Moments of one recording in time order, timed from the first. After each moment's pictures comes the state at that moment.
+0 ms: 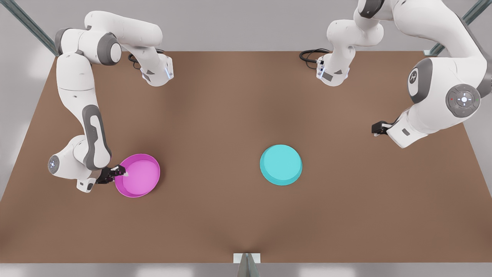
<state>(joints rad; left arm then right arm) -0.12 0.25 0.05 -1.29 0.07 1.36 0.08 -0.12 0.69 -0.11 -1.72 0.44 2.20 -0.95</state>
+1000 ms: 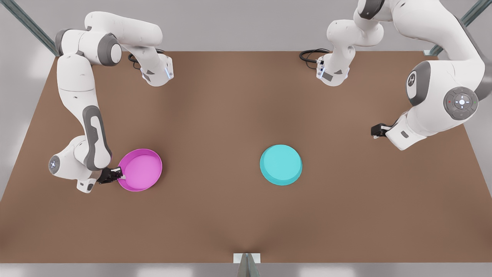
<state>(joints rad) -0.12 0.26 0.05 -1.29 0.07 1.38 0.08 -0.12 0.69 -0.11 -1.72 0.45 2.21 -0.94</state>
